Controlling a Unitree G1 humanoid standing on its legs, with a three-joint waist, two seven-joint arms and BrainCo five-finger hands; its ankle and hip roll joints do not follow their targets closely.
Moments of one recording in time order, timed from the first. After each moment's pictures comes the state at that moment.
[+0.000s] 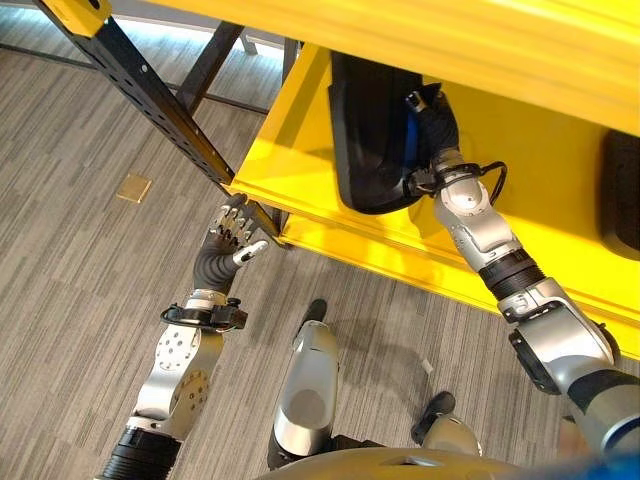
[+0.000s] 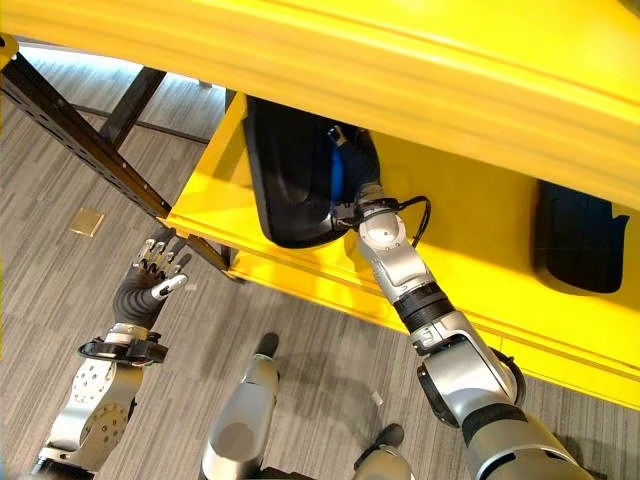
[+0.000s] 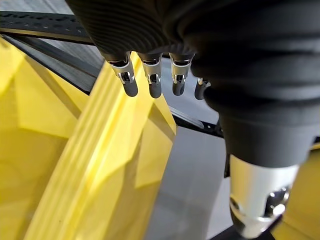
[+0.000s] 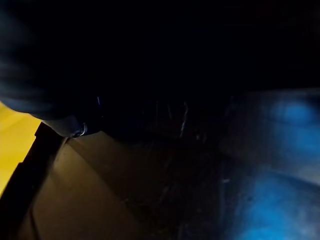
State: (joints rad) left arm 0.10 0.53 -0.12 -0.14 -0.74 -0.25 0.01; right arm -0.98 -0.35 0.38 0.61 0.41 -0.17 -0.32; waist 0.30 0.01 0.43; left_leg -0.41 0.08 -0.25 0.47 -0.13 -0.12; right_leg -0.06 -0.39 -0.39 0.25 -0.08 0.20
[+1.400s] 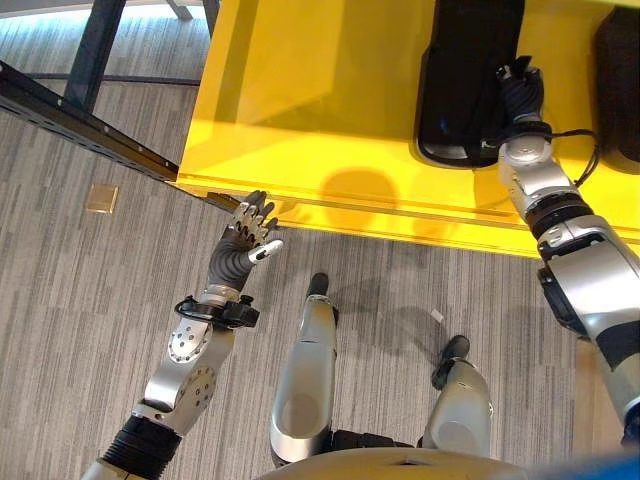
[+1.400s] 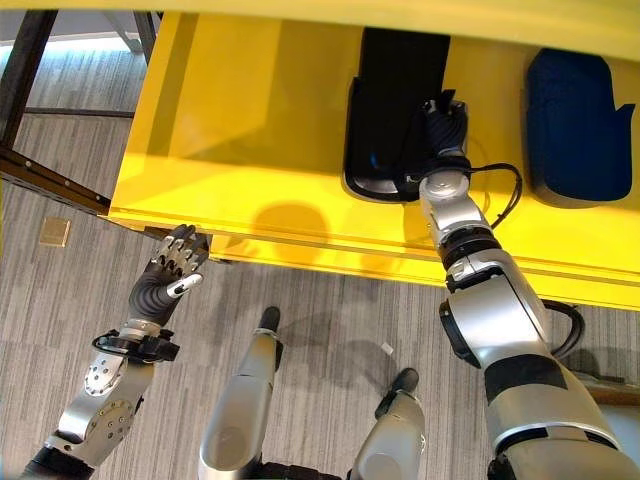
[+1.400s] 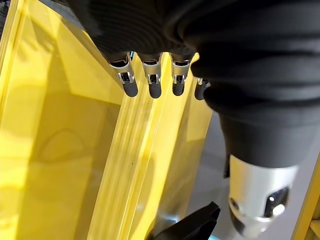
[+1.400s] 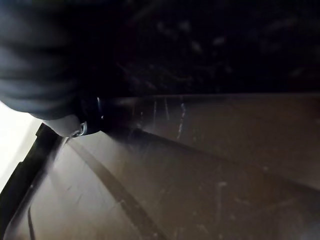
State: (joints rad) left arm 0.06 0.58 -0.24 -0.14 -0.77 -0.30 0.05; right arm -1.24 -0.50 0.41 1.18 0.41 -0.15 -0.41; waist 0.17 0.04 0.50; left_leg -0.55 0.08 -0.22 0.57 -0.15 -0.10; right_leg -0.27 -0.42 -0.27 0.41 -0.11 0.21
